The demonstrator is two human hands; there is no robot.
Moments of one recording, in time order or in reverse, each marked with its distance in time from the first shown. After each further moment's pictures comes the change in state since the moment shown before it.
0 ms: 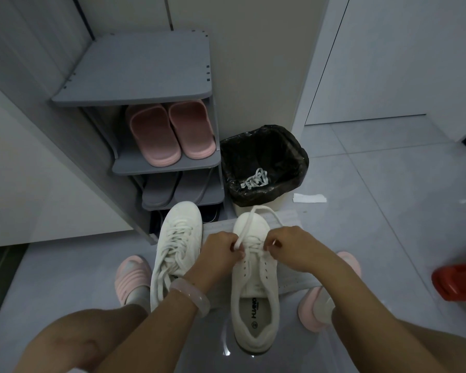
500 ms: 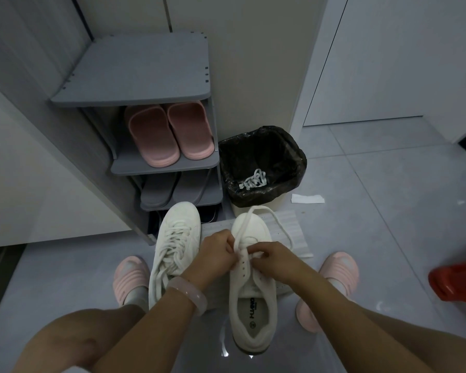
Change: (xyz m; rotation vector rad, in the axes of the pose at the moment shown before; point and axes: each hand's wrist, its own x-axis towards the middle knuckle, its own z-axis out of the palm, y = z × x) left_hand 0.001 -0.004 0.000 -0.053 -0.006 -0.101; right_hand 0.015 0.004 0.045 0.470 -0.045 0.065
